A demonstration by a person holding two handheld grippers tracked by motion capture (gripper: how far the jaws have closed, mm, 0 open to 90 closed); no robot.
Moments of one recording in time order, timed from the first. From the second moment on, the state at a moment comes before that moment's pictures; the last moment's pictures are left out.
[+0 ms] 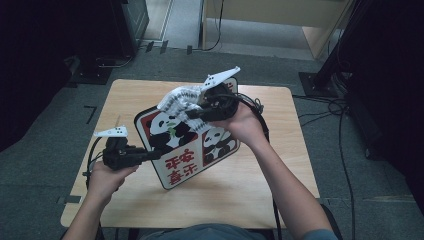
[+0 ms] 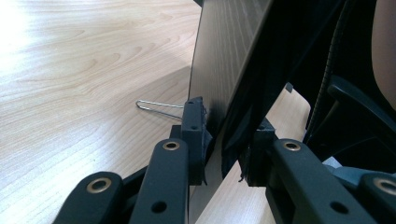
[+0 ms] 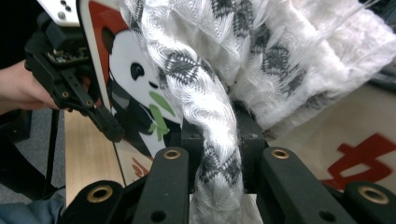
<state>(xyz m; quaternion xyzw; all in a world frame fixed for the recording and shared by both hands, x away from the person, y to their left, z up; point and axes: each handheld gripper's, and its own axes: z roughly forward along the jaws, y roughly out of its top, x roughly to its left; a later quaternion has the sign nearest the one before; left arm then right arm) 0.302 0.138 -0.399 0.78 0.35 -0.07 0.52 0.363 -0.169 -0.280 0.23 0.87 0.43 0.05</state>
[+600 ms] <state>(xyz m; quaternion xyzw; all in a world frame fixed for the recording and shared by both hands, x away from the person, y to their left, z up) 0.302 0.138 -0.399 0.78 0.35 -0.07 0.51 0.360 -0.169 -0.303 0.23 0.88 0.42 0.04</state>
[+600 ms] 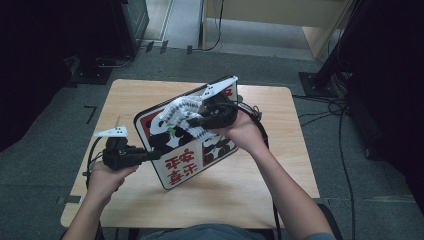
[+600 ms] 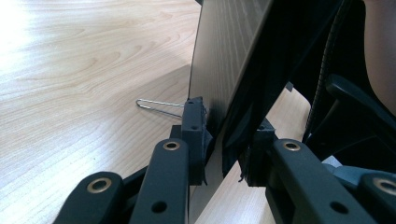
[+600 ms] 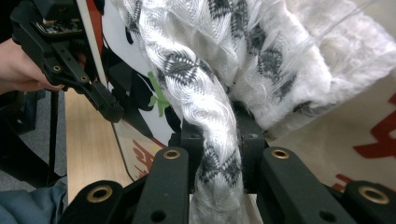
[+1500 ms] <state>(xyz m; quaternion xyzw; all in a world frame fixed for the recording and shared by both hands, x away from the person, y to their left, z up) 0.302 0.139 -0.399 0.78 0.35 -0.07 0.51 0.356 -0.172 -0.327 0.23 0.88 0.42 0.02</state>
